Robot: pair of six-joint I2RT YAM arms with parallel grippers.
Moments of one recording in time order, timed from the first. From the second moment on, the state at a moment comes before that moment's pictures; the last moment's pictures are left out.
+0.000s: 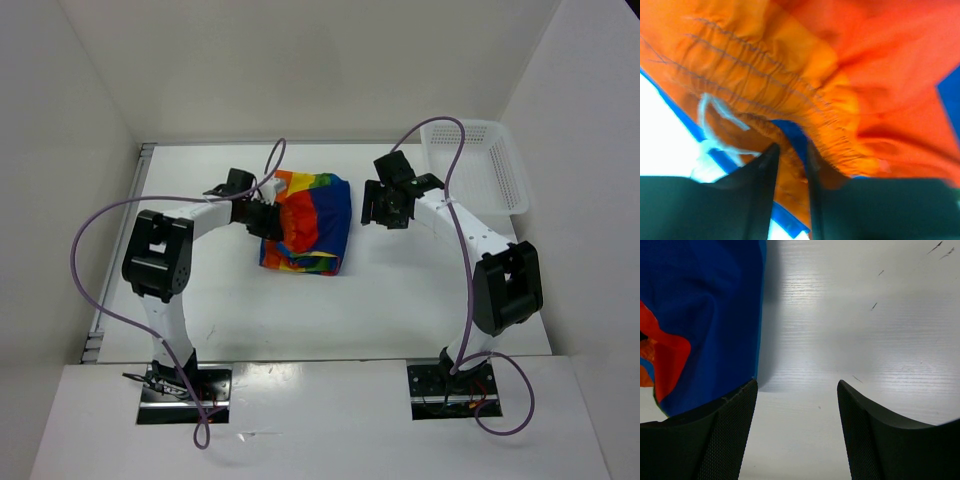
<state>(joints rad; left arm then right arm) -0.23 1.96 1.27 -0.35 0.53 0.07 0.39 1.65 1.36 -0.72 0.09 0.49</state>
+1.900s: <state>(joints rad) -0.11 2.03 1.44 -0.45 0.56 0.07 0.44 1.94 1.22 -0.35 -0.24 0.55</state>
